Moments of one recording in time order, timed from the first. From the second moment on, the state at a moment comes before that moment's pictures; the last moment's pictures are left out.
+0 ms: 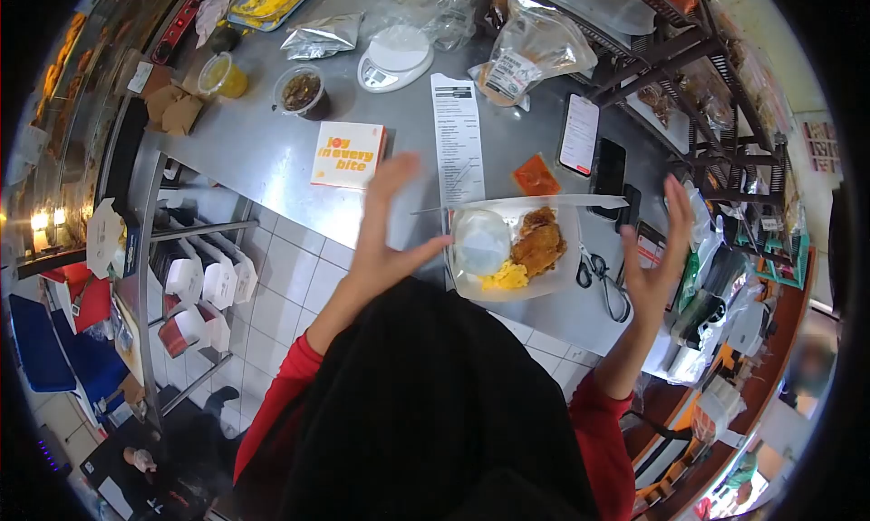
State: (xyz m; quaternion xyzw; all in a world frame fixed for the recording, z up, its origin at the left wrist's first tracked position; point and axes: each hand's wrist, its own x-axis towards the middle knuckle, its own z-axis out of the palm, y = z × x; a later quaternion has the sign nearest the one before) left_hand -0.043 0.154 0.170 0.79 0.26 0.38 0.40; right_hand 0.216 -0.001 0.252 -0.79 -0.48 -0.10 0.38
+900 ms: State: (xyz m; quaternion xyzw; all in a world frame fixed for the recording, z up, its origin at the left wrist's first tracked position) left_hand 0.034 0.287 0.187 0.78 0.05 0.35 0.52; right_hand 0.246 -0.030 0.148 -0.65 -0.30 0.12 0.69
